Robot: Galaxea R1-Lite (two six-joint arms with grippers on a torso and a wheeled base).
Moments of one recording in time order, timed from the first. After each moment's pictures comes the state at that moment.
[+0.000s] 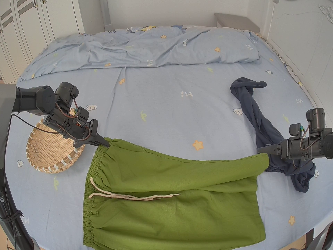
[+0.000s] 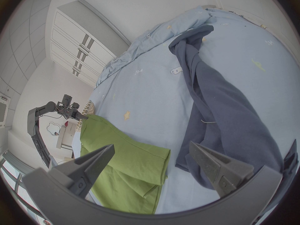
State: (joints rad) left arm -0.06 2.08 -1.61 0.61 -0.58 -0.15; right arm -0.07 1.74 -0.77 -0.21 0.66 0.04
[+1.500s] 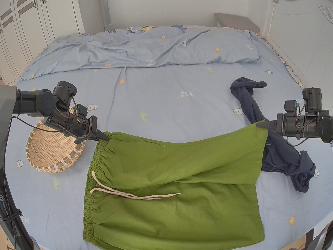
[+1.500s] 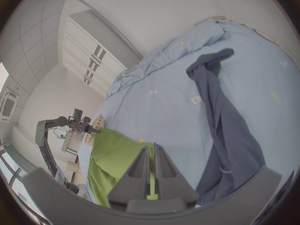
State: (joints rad) left arm -0.04 2.08 -1.58 0.46 -0.57 -0.17; right arm -0.01 1.78 -0.98 -0.24 0.69 0.16
